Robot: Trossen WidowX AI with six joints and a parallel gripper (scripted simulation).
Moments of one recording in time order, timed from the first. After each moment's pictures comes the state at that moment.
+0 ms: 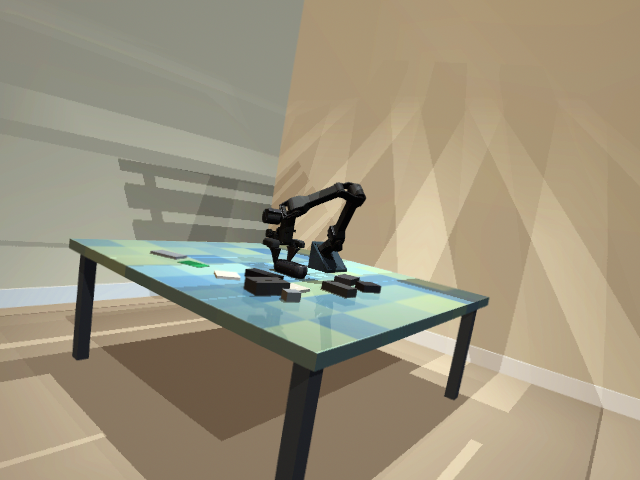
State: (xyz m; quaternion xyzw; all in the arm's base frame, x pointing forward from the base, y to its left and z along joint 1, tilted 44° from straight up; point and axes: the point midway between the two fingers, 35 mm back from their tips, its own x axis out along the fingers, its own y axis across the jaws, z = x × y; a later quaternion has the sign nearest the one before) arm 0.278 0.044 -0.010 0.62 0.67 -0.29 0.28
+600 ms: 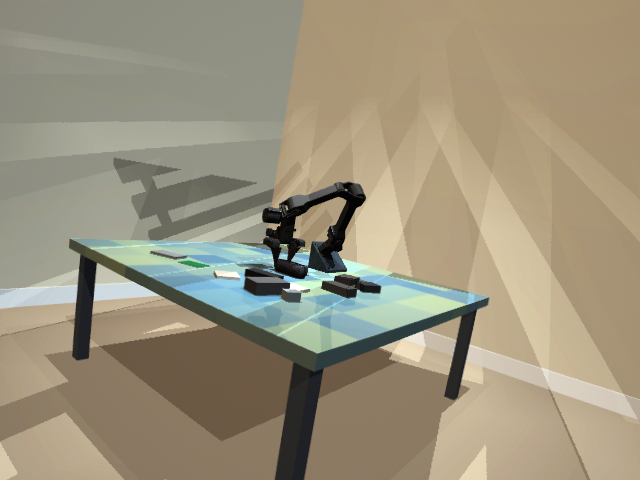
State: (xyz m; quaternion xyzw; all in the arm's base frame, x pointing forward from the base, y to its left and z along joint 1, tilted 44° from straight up) arm 0.278 0.042 -0.005 0.62 0.68 -0.29 0.28
